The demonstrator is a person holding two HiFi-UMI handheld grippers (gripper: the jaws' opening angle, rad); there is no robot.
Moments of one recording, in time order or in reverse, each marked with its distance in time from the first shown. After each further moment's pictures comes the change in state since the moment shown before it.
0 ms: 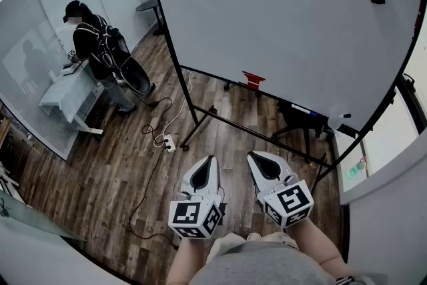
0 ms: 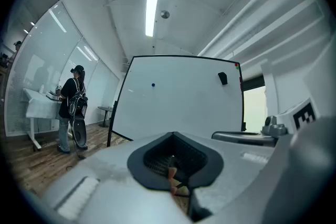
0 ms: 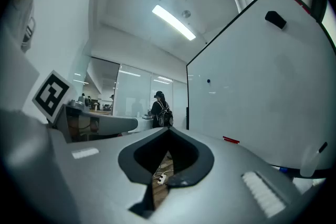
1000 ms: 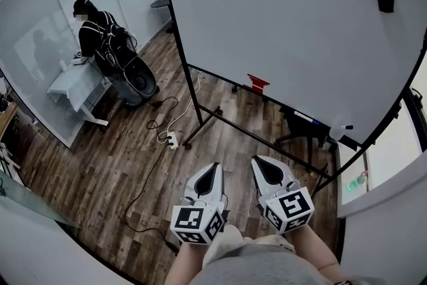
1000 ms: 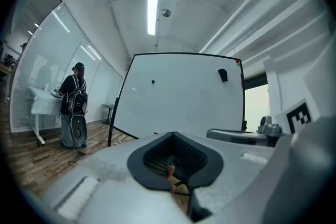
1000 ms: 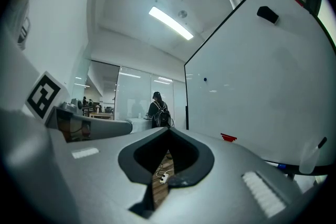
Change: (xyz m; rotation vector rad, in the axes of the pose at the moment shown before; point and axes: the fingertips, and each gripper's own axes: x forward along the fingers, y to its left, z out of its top) left arm 0.001 -0.037 -0.020 -0.021 0.013 0.038; right arm -0.021 -0.026 -0.008 0.026 -0.001 0.019
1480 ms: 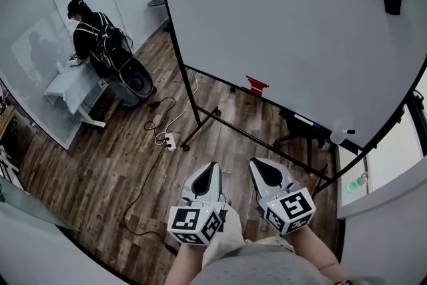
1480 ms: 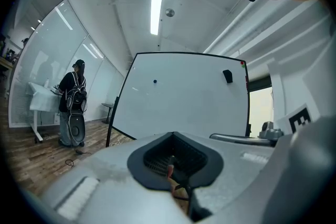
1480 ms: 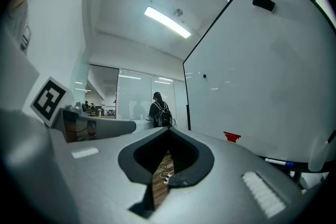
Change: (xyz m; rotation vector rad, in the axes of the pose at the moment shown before) left arm 0.033 0.016 0.003 -0.029 -0.013 0.003; right arm 0.025 -0.020 -0.005 0.053 0.000 0.032
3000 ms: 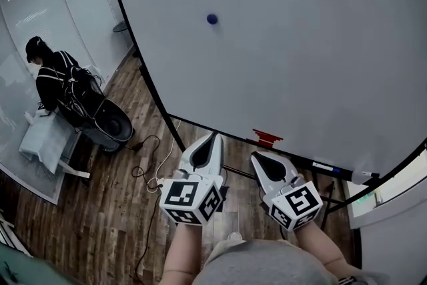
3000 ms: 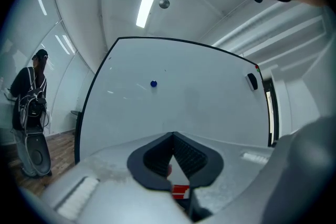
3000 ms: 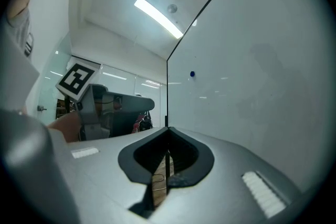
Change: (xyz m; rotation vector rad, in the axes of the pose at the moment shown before) left arm 0.320 0.145 0.145 0.080 -0.041 -0.266; right arm 0.275 -0.151 0.068 -0.059 -0.075 -0.153
